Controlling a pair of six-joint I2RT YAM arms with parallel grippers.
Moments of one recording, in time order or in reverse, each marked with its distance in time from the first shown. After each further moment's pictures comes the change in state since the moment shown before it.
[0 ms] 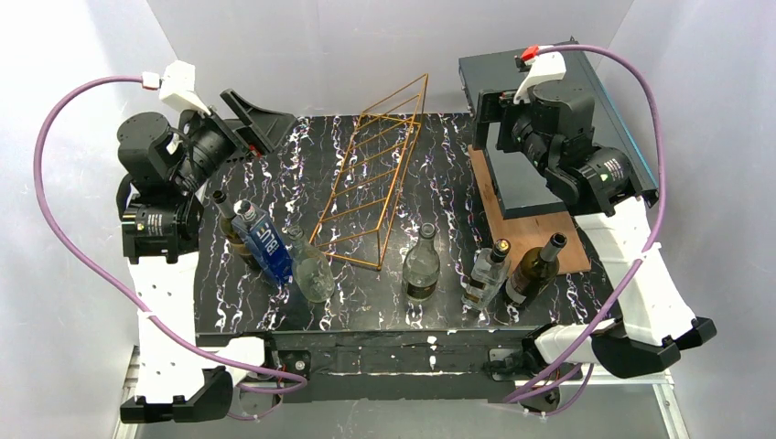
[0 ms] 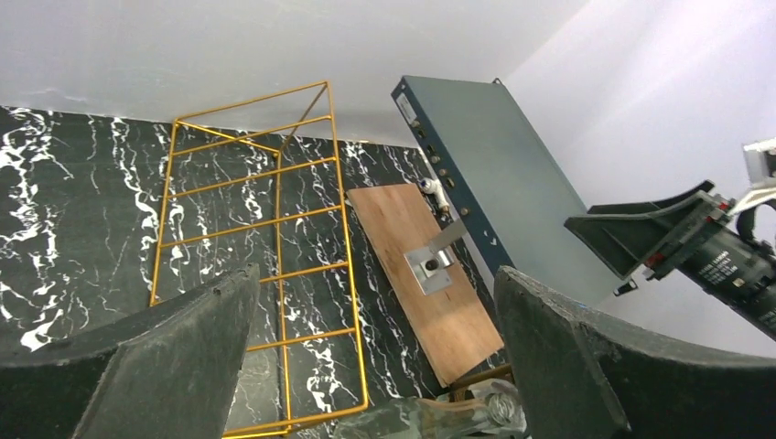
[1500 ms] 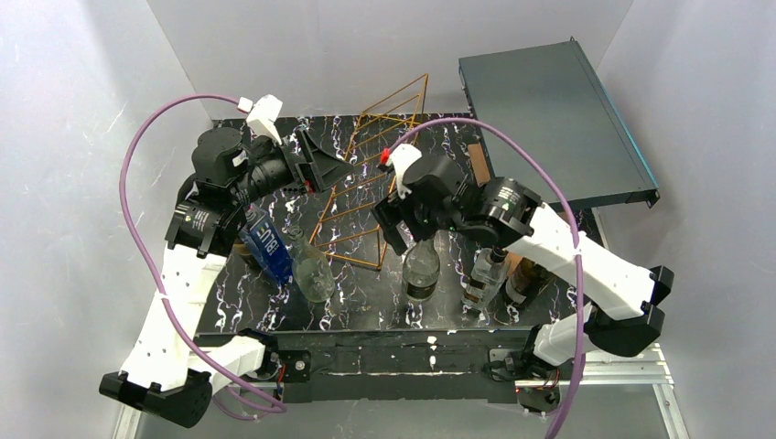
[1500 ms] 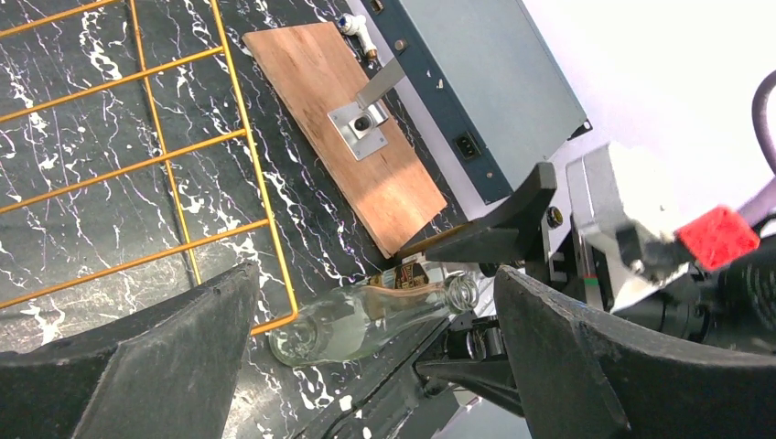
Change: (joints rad) left arm -0.321 -0.020 -0.247 0.047 0.048 -0.007; right arm 0.522 0.126 -0.110 -0.196 -0.151 0.081
